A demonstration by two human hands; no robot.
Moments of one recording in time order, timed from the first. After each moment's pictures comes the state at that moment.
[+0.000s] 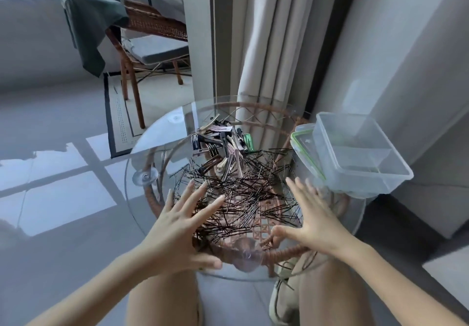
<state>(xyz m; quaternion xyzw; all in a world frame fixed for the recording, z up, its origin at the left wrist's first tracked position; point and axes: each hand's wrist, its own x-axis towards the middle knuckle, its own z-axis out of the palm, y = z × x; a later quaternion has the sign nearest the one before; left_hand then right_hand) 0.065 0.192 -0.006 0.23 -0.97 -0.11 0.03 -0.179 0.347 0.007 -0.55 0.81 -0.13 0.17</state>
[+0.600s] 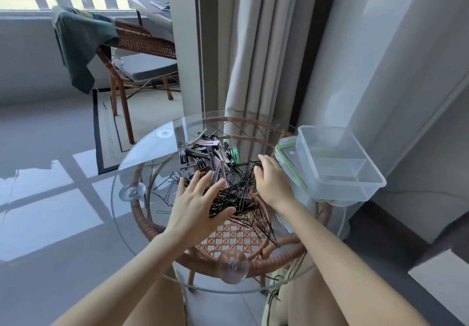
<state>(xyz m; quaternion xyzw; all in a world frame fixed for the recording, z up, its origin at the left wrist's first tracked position) -0.011 0.179 -0.008 0.32 -0.94 -0.04 0.12 -0.194 0.250 0.011 -0.46 0.83 -0.31 0.07</state>
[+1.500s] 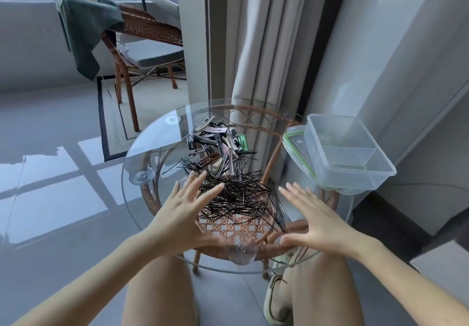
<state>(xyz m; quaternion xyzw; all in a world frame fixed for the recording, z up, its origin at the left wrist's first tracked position) 0.048 0.187 0.003 0.24 -0.96 -0.13 0.03 -0.188 0.367 0.021 -0.62 0.77 -0.05 0.17</state>
